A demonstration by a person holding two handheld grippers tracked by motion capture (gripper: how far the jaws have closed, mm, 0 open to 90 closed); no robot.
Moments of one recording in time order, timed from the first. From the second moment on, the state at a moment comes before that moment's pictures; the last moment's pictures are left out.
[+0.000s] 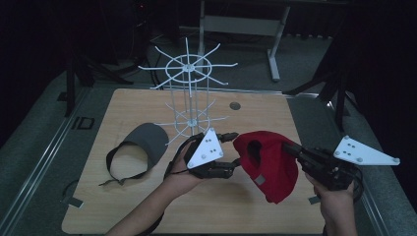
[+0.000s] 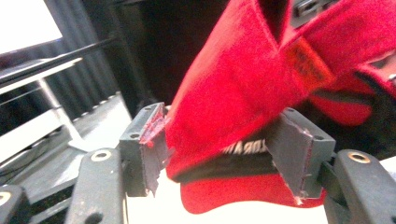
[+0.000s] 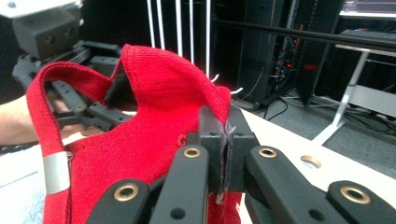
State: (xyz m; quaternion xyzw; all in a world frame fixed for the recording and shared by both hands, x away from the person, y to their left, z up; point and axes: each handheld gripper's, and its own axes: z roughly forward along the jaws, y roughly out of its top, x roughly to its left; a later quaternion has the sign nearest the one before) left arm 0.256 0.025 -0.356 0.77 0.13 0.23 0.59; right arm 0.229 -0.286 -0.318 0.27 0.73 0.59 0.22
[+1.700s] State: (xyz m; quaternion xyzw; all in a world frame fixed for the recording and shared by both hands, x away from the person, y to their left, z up) left arm 0.228 0.112 -0.473 0.76 0.25 0.19 0.57; right arm 0.302 -0.224 -0.220 0.31 0.70 0.58 0.29
